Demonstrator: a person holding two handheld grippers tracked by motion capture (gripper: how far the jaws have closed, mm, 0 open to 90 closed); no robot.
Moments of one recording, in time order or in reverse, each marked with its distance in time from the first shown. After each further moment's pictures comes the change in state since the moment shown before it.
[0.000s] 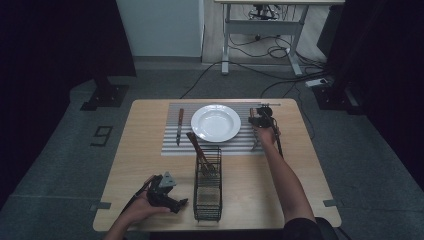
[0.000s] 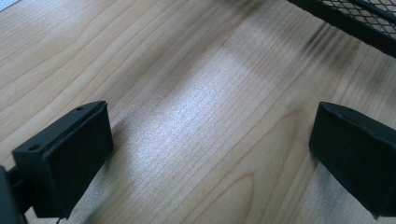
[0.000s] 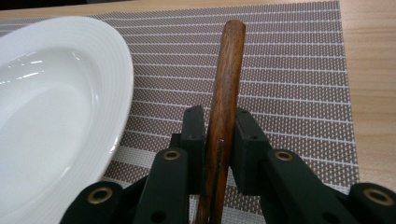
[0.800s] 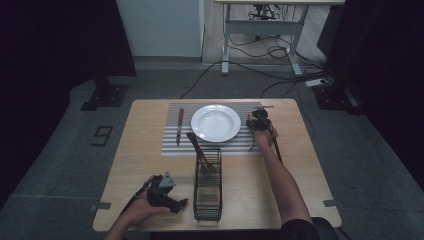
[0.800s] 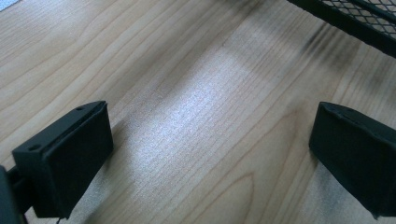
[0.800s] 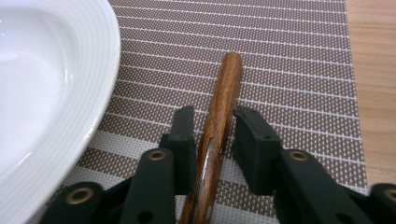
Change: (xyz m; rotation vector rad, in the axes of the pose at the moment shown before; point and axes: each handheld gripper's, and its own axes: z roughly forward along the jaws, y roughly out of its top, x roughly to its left) left arm 0.000 0.000 0.000 0.000 0.001 -0.001; right arm 0.009 -0.008 0.011 0.027 -0.074 -0.091
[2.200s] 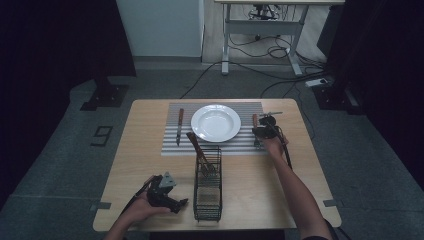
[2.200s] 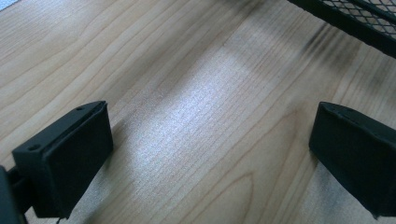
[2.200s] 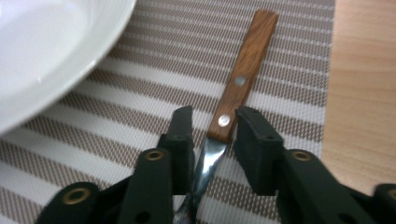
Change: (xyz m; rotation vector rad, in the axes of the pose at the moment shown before) left arm -0.001 0.000 0.000 0.000 0.003 -0.005; right arm -0.013 -0.026 -0.038 0.054 0.050 -0.087
